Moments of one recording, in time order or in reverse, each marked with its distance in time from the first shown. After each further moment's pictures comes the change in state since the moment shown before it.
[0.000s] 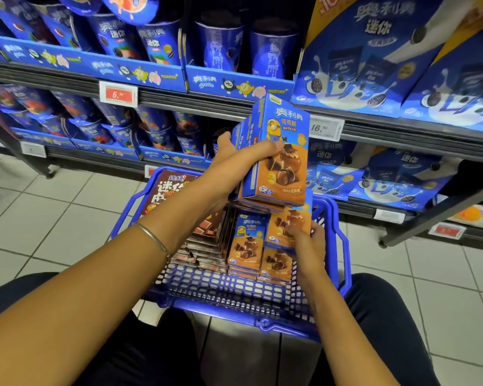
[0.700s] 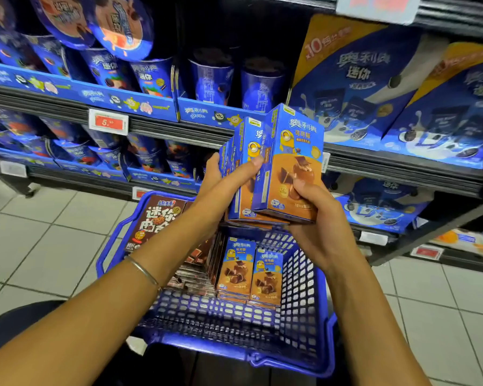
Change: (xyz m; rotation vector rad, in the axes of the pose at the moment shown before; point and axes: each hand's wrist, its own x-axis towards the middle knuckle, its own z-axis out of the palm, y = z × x) left_hand 0.012 0.003 -0.002 -0.104 0.020 0.160; right_hand -0.044 -0.165 0.033 0.259 -0.544 -0.146
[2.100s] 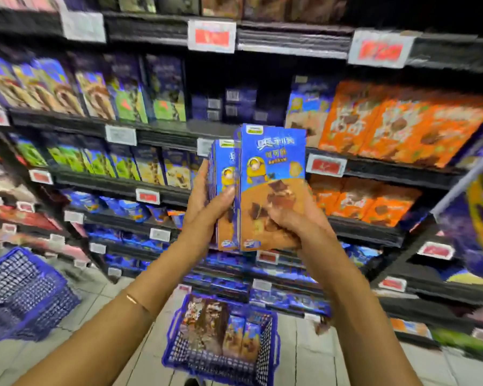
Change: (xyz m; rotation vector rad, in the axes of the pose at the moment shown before) left_hand -0.198 0.612 0.134 -0.094 -0.011 0.366; right_hand -0.195 -0.583 0.304 -0.290 -0.225 -0.226
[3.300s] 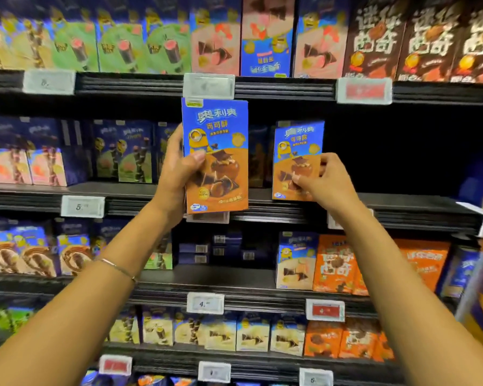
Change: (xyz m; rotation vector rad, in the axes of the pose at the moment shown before) left_hand 0.226 0.245 0.032 -0.015 -0.323 0.489; right_hand 0.235 -0.221 -0.030 -0.728 0.603 -0.413
